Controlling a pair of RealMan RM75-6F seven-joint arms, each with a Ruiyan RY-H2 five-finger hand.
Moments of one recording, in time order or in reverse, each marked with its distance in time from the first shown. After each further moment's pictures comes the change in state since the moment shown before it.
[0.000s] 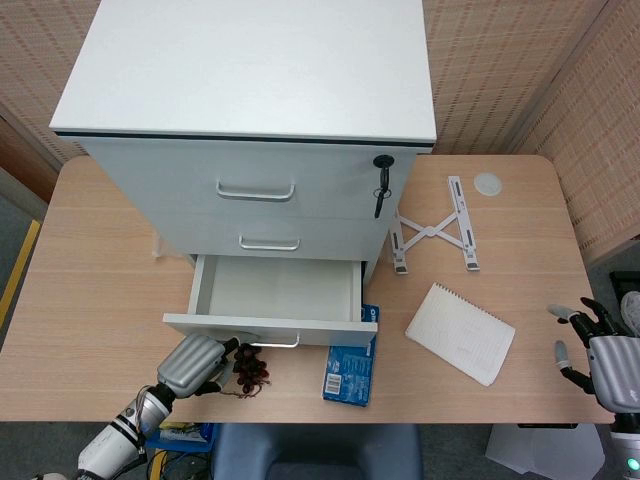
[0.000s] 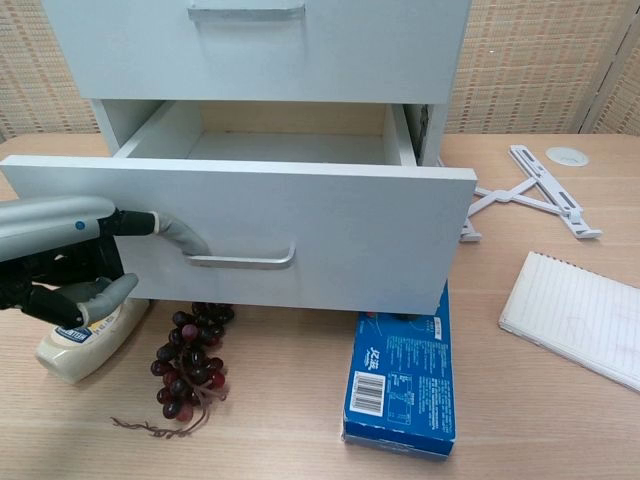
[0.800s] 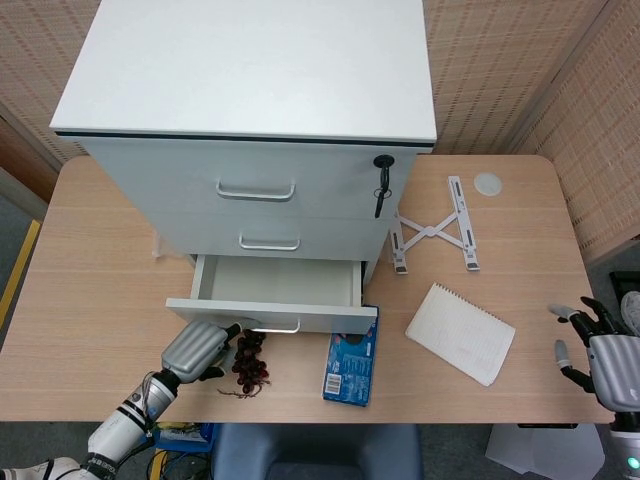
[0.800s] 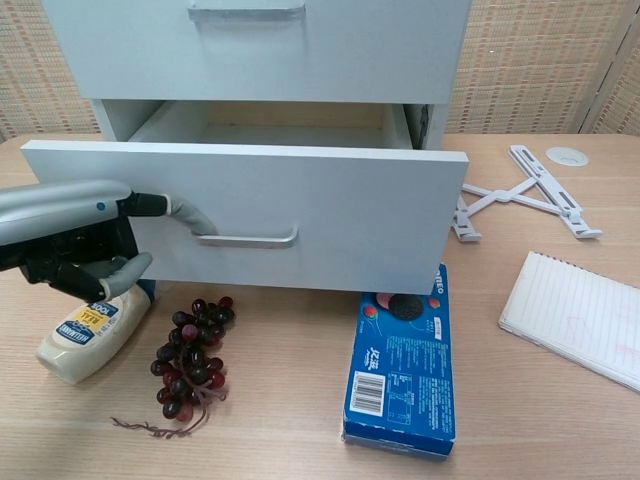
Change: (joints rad) left arm -0.043 -0.032 -0.041 0.058 -0.072 -0.016 -0.001; right arm 0.004 0.000 0.002 0.003 0.002 -0.006 0.002
